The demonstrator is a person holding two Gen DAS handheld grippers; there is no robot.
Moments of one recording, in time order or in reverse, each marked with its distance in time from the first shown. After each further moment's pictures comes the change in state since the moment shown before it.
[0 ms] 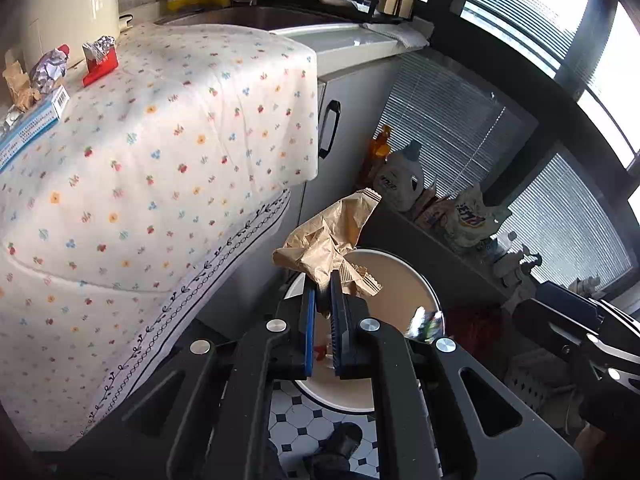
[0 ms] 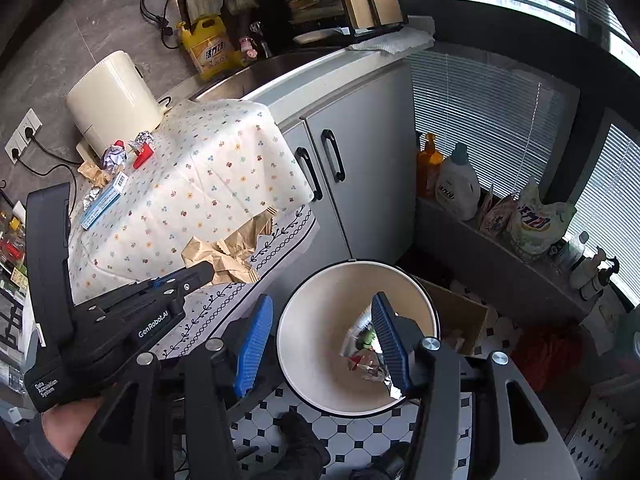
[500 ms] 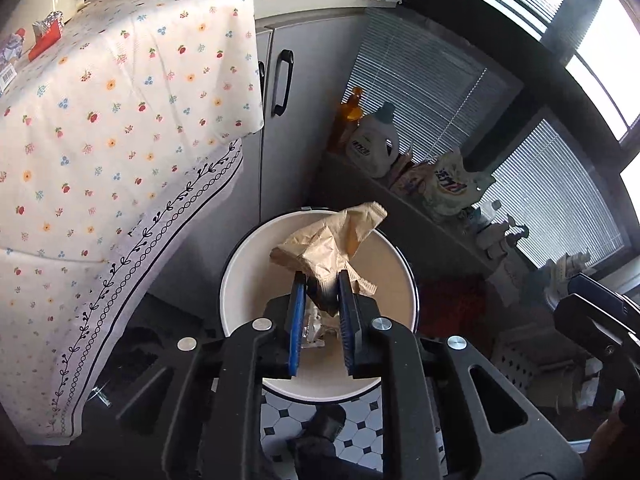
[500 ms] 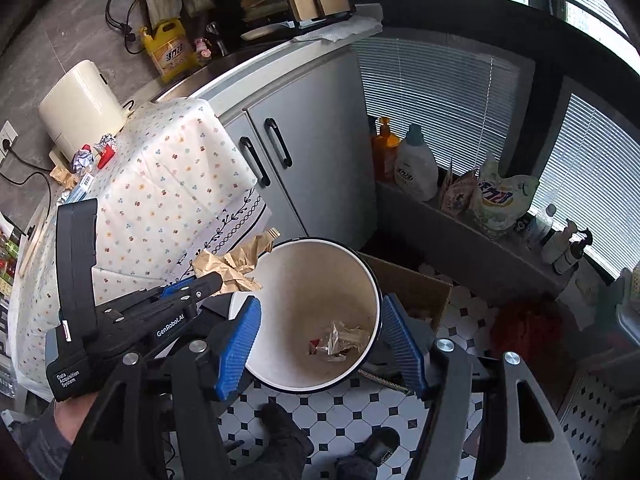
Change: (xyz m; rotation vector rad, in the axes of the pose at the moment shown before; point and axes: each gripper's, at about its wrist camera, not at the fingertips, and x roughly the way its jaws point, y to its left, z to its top) left arm 0.039 -0.039 -0.020 0.029 0.084 -0.068; right arm -0.020 -0.052 -0.017 0.058 0.003 -0.087
